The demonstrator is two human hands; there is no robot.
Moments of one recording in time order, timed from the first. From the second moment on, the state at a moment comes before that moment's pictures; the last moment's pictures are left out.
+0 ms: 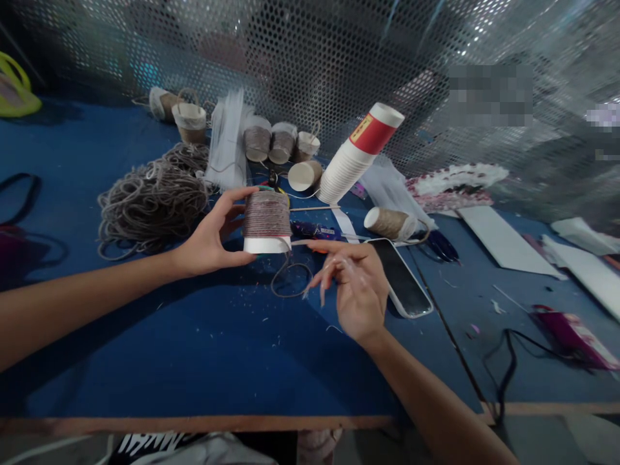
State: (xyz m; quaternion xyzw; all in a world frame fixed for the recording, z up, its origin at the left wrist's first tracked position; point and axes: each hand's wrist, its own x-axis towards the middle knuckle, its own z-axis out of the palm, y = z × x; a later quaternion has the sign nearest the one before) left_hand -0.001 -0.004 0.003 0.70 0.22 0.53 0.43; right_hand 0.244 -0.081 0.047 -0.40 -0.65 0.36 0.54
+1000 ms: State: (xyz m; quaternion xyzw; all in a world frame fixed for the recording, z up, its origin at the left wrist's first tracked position) left_hand -0.002 -0.005 0.007 0.71 0.24 0.51 0.41; right_hand 0.241 -0.087 0.056 -0.33 -0.72 0.42 0.45
